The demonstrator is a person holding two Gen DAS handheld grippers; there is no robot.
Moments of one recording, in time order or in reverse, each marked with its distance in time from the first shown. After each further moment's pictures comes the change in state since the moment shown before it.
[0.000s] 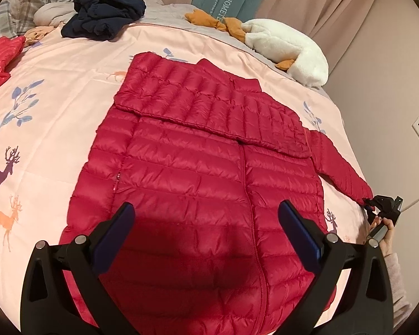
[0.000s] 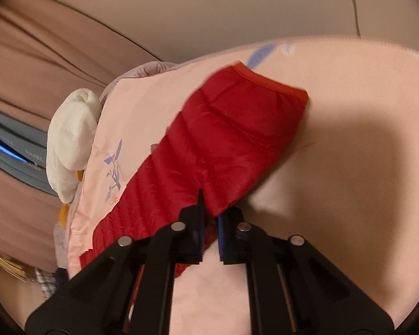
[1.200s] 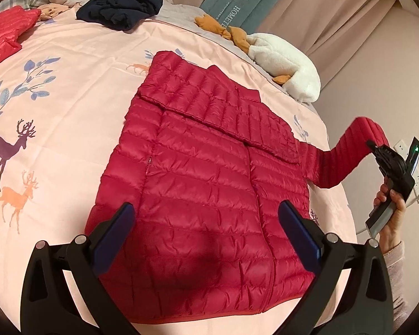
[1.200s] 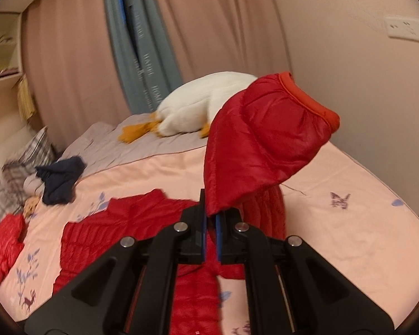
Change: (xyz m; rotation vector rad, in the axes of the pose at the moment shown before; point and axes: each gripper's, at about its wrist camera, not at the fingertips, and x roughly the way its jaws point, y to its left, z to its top) left arm -0.038 0.057 -0.015 -0.103 -0.014 -0.118; right arm -0.117 0.266 -0.168 -0.855 -0.157 0.234
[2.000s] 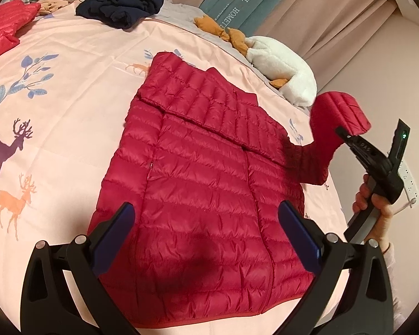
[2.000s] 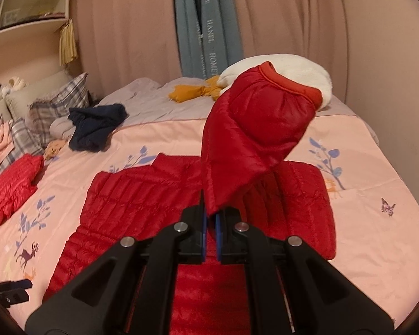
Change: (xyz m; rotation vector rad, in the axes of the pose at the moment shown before) left arm -0.001 0.010 0.008 -0.016 -0.002 -0.045; right arm 0.027 0.116 -0.048 -0.231 0.125 0.150
